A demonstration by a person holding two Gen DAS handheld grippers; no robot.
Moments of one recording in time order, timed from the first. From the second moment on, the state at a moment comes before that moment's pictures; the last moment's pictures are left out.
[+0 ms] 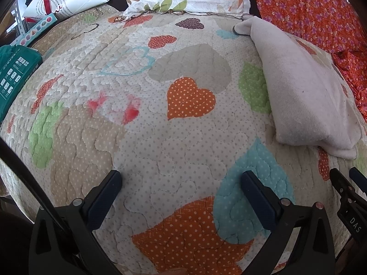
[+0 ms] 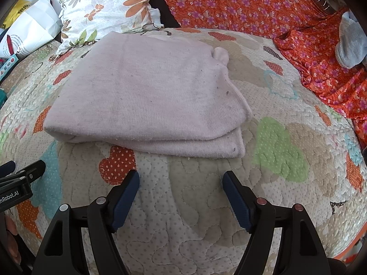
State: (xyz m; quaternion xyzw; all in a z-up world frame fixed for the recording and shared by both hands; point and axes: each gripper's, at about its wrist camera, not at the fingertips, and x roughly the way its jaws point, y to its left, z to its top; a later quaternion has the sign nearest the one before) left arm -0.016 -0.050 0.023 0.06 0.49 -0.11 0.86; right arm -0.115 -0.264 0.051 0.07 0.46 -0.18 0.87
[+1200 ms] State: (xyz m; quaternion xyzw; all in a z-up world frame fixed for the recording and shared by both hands) left arm -0.019 -0.051 0.023 0.06 0.49 -0.11 0.87; right arm -0.116 -0.266 0.049 0.07 0.46 -0.20 0.86
